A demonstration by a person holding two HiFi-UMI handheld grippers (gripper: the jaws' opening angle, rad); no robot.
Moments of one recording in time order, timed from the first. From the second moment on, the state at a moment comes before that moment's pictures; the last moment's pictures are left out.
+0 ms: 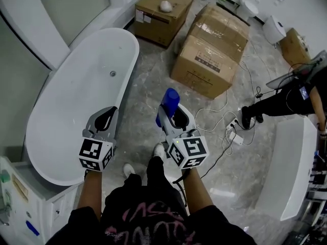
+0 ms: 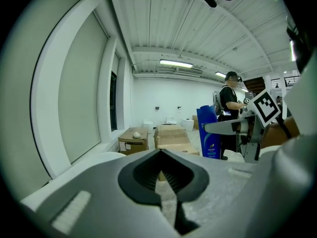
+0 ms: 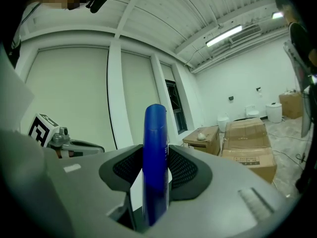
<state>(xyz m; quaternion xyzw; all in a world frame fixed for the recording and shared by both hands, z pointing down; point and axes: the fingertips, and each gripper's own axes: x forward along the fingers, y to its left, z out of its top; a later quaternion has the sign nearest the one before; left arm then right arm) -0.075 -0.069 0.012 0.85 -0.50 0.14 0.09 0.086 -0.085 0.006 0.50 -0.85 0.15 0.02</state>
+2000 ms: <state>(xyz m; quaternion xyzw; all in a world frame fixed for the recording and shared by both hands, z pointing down) -0.079 -0.164 0.256 0.77 -0.58 0.15 0.20 0.071 -0.190 0.259 0.42 -0.88 0.21 0.11</state>
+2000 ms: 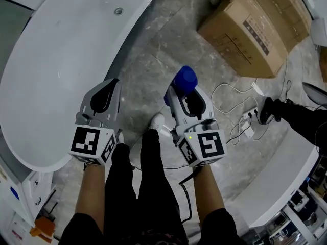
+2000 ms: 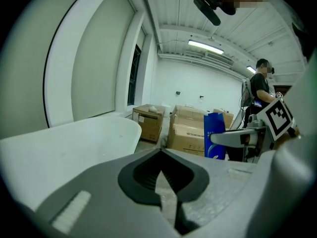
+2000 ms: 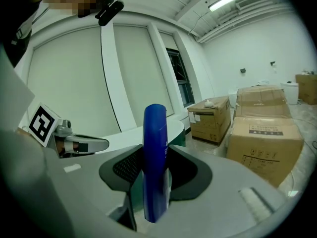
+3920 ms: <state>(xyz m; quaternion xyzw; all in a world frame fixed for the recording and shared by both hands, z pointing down) -0.096 -0.117 0.499 0.71 -0.62 0.17 0.27 0.037 -0.175 0.492 0.36 -0.89 0.23 0.15</state>
